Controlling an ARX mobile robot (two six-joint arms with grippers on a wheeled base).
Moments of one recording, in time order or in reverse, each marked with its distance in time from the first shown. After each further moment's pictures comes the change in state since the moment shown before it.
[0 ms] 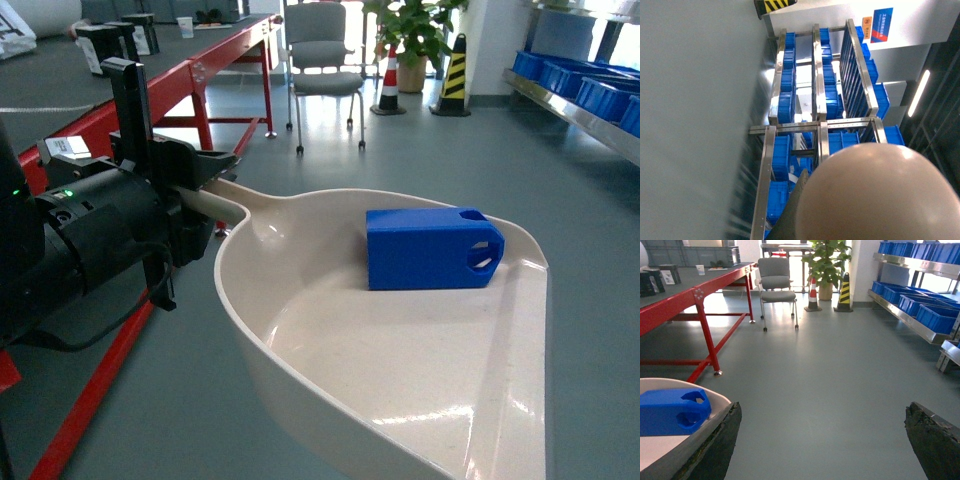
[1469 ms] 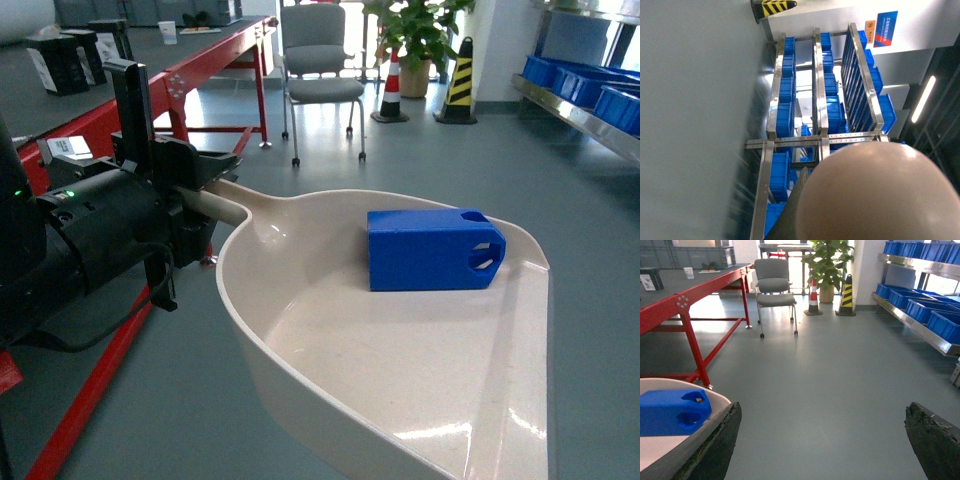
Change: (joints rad) left arm 0.000 0.000 0.000 0.000 0.000 0.000; right arm 0.000 0.000 0.000 0.001 0.000 0.000
